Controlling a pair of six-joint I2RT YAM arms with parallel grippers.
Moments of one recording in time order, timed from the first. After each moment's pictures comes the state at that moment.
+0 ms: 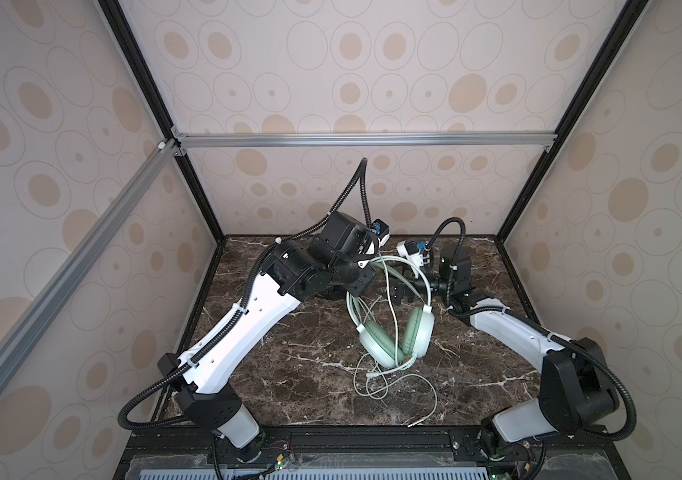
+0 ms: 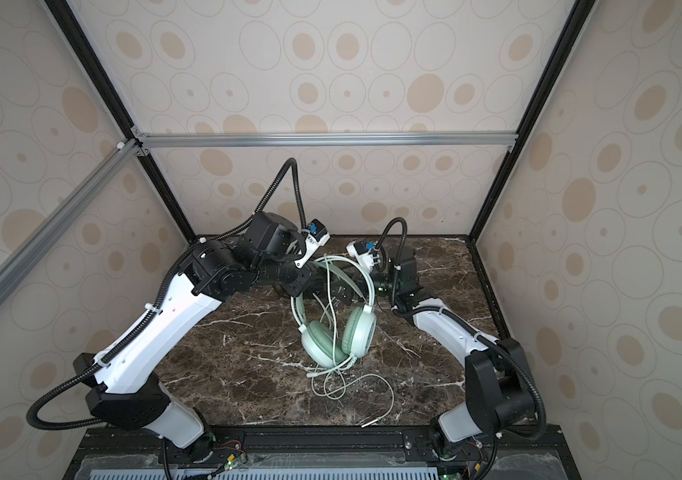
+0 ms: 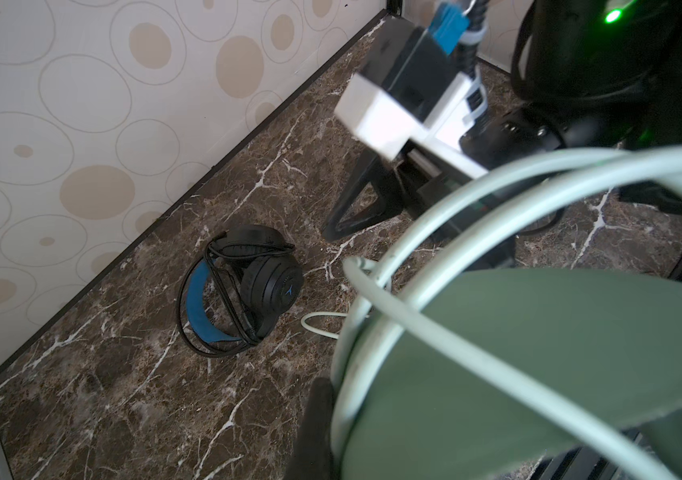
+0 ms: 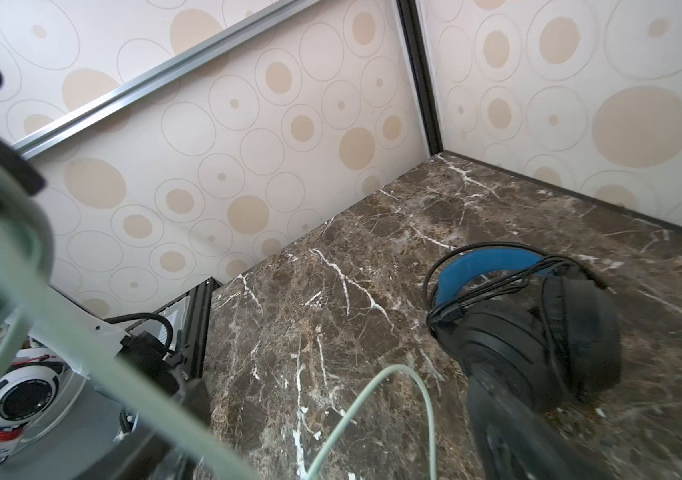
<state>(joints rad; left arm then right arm) -0.83 1.59 2.02 -1.17 -0.10 0.06 0.39 1.51 1.00 0.24 -0.91 0.18</state>
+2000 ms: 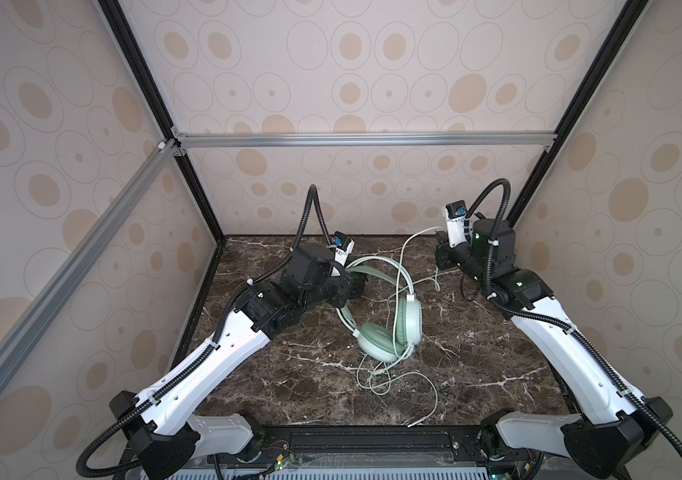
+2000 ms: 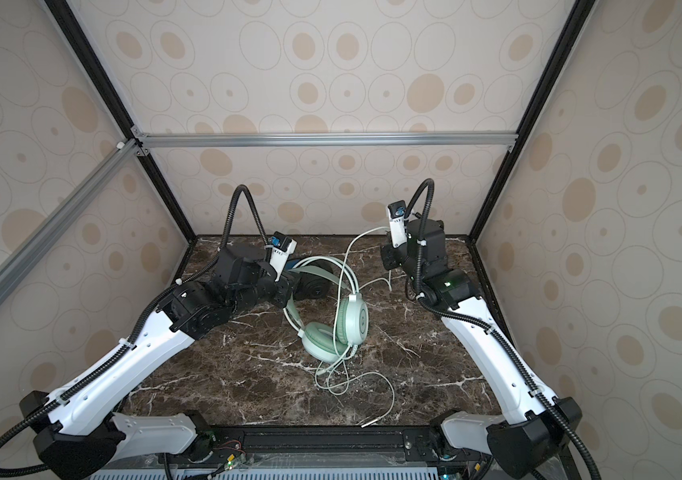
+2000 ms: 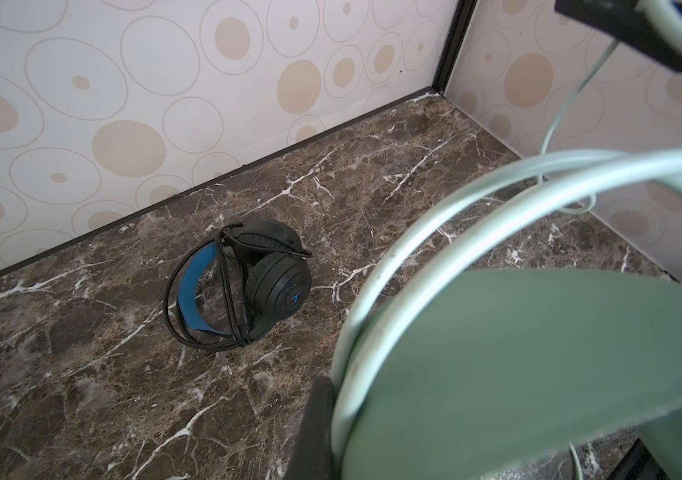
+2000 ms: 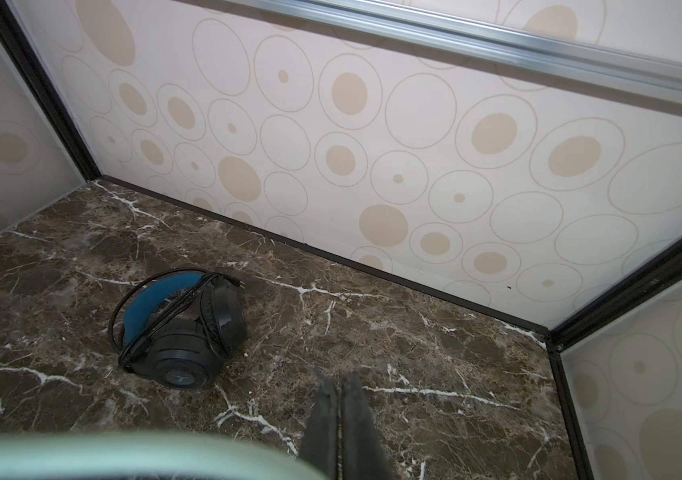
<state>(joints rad) -0.74 1.26 1.43 -0.71 -0.12 -0.15 0.40 1.26 1.37 -0.41 0.16 -0.07</state>
